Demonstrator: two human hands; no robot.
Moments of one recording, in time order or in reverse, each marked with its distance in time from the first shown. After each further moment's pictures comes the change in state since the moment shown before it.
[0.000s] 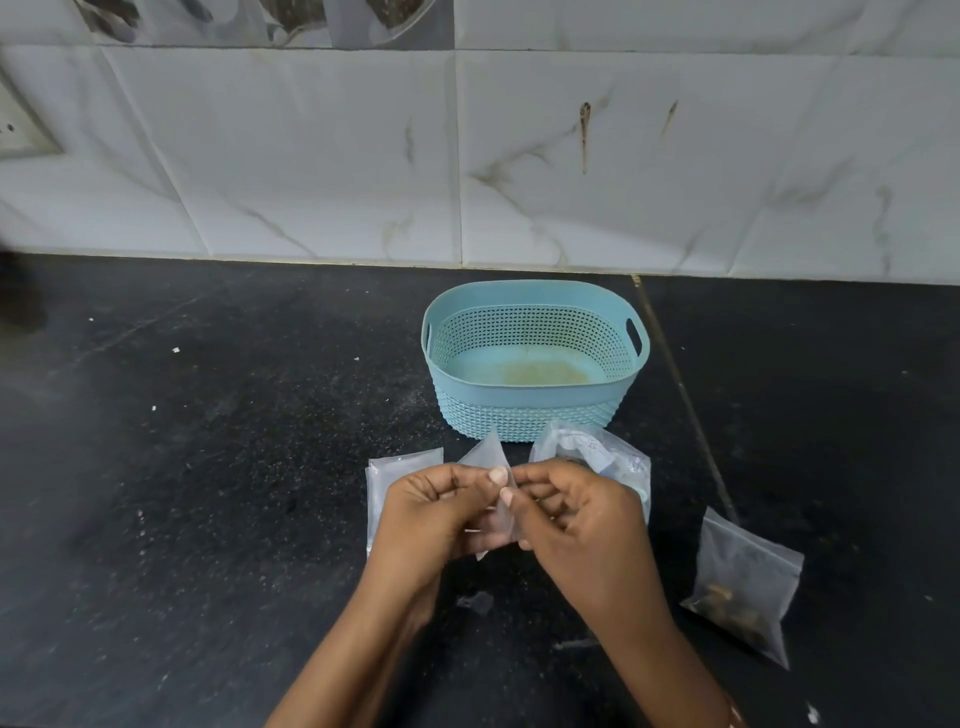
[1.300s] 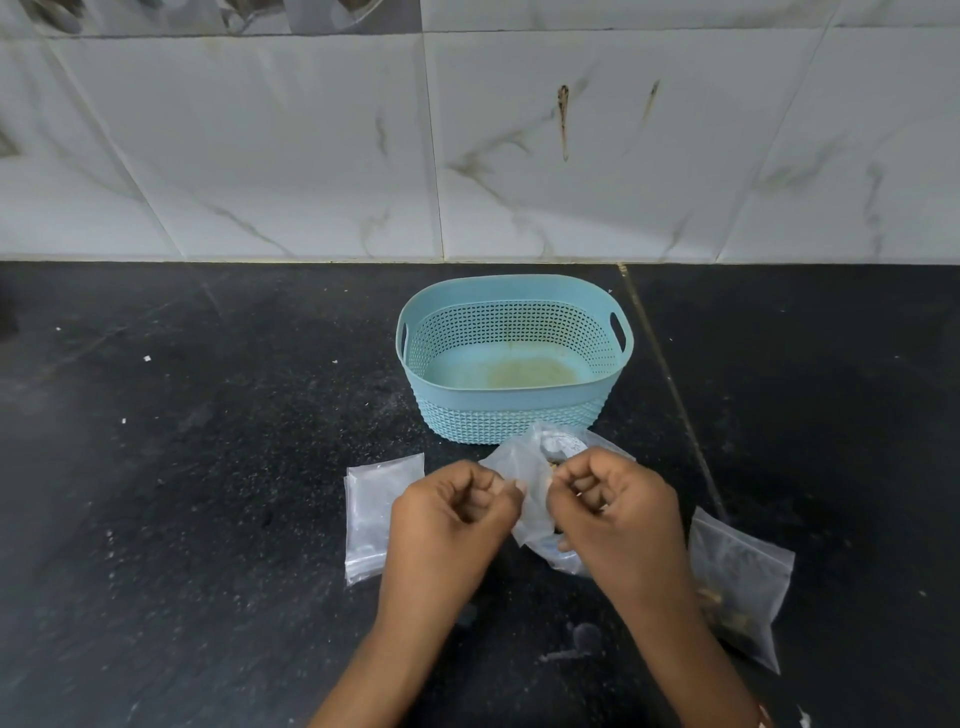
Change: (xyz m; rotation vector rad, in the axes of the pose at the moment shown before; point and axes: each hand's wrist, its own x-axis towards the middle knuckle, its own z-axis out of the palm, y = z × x) left_hand 0.014 -0.018 0.020 0.449 0.116 0.305; right_hand 0.014 0.015 -0.026 -0.048 0.175 0.115
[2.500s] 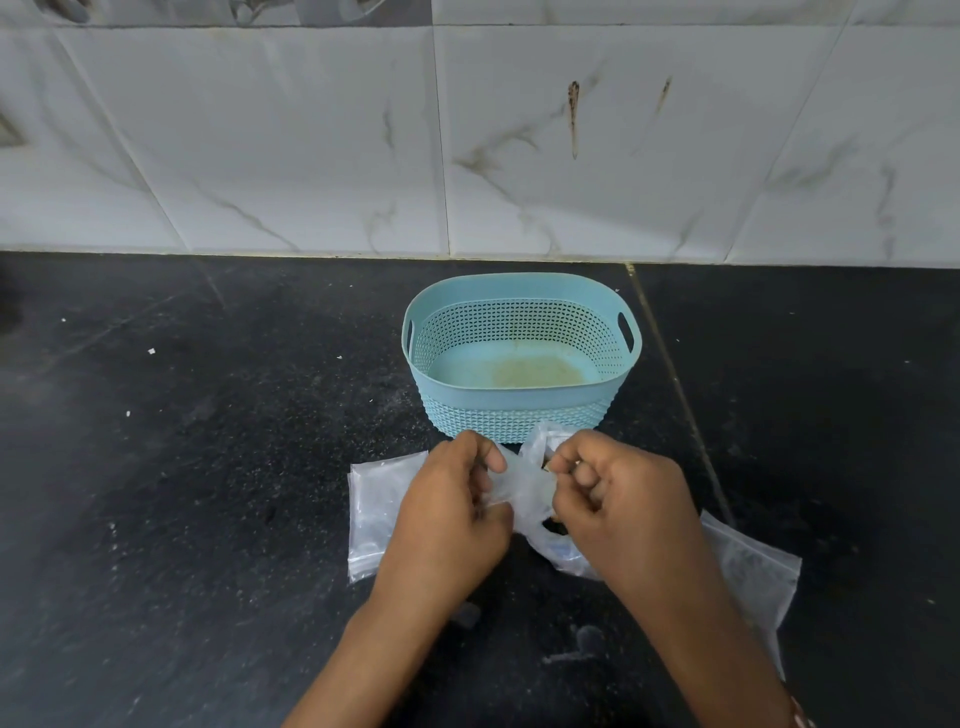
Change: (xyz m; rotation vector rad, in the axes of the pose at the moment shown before) left_hand 0.012 0.001 -0.008 0.365 -0.119 0.166; right_hand 0.004 -0.019 -0.010 -0.373 -0.143 -0.266
